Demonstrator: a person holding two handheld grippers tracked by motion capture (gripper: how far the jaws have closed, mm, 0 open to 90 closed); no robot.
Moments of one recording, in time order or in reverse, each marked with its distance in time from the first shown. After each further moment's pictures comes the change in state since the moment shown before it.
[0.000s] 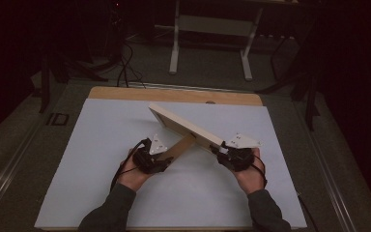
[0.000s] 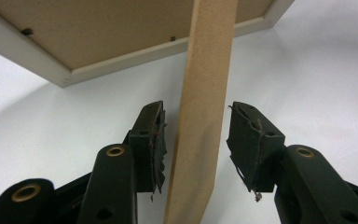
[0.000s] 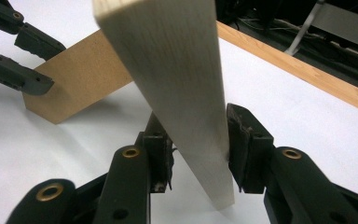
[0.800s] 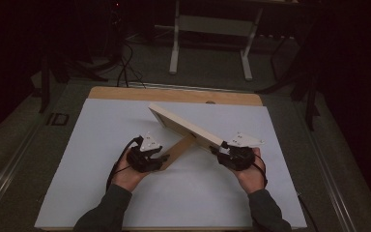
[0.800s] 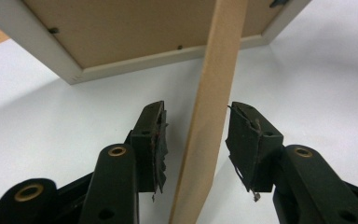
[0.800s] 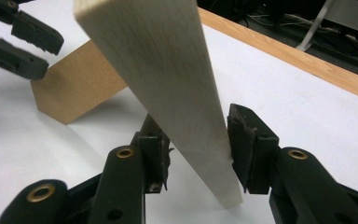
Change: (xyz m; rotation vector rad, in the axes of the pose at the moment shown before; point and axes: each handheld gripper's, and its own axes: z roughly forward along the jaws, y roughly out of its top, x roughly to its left) left arm 0.012 -0.001 -0.016 -0.045 -0.026 -0.079; right arm -0.004 -0.001 0.000 0.003 0.042 0.033
